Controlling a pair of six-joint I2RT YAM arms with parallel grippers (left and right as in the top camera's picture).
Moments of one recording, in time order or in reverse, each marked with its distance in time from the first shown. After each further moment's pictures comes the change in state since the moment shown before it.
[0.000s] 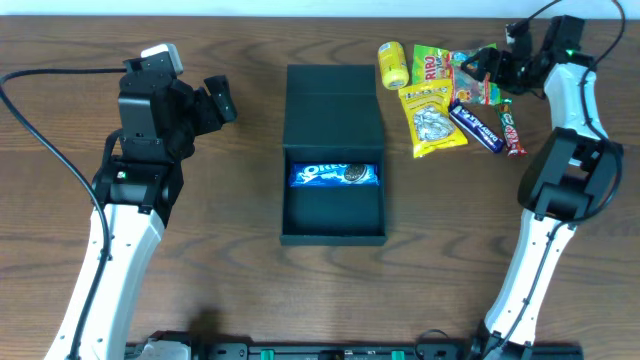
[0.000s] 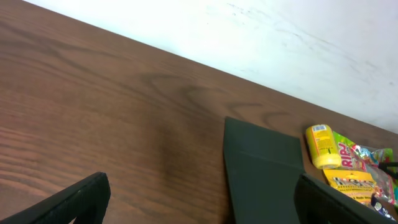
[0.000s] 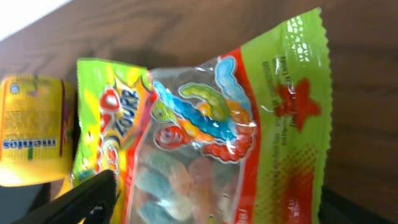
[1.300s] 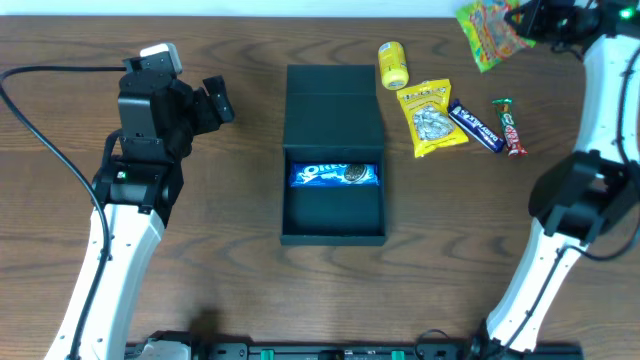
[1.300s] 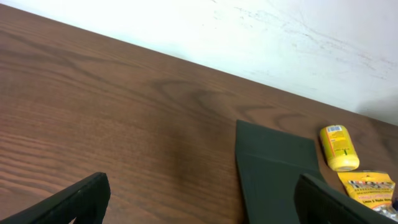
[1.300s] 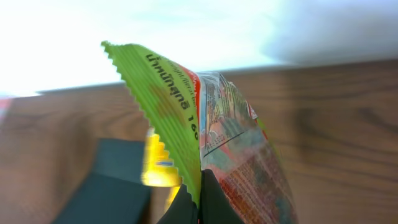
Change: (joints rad) left arm 0.000 0.000 0.000 0.003 -0.039 0.053; right arm 0.005 -0.261 0.196 -0.191 -0.043 0.065
